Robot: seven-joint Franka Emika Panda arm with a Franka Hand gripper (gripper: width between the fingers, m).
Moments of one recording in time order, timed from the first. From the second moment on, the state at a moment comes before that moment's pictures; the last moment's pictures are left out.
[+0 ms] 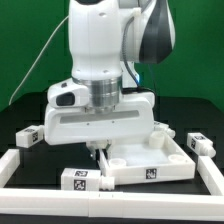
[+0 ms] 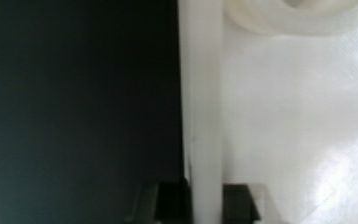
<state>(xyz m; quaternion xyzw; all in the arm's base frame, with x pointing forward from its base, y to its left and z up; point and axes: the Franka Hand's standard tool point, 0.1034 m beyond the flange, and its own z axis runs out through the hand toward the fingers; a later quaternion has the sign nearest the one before) 0.532 -0.038 0.016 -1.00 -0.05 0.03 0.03</state>
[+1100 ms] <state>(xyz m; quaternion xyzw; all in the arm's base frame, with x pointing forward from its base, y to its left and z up) 0.578 -0.025 0.013 -1.00 0.06 0.01 0.01</state>
